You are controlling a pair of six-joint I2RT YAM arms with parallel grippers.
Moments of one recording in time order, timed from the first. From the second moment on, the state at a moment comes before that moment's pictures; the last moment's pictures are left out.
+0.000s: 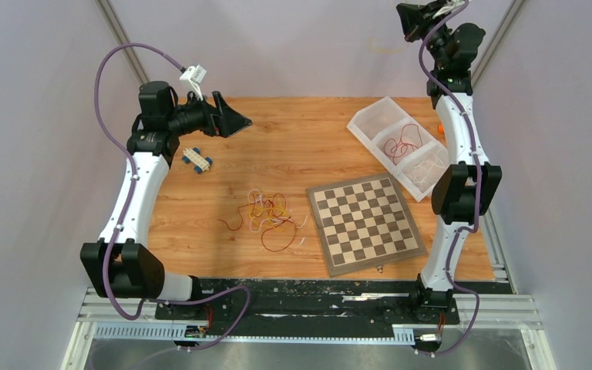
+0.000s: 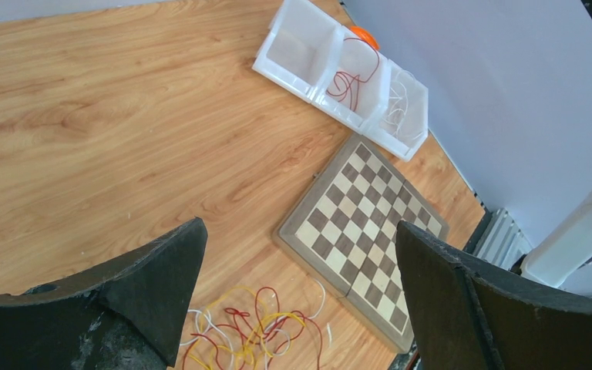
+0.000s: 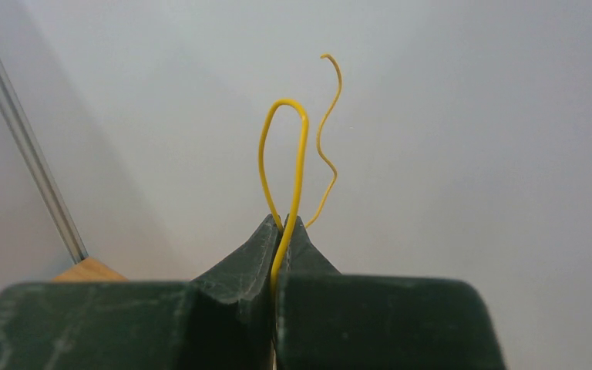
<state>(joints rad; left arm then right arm) -0.01 1.39 1.39 -0.33 0.84 -0.28 -0.04 2.09 2.17 0.38 -0.51 0.30</state>
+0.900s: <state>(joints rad) -0.01 1.39 1.39 -0.33 0.84 -0.27 -0.04 2.08 1.71 0.38 -0.52 0.09</state>
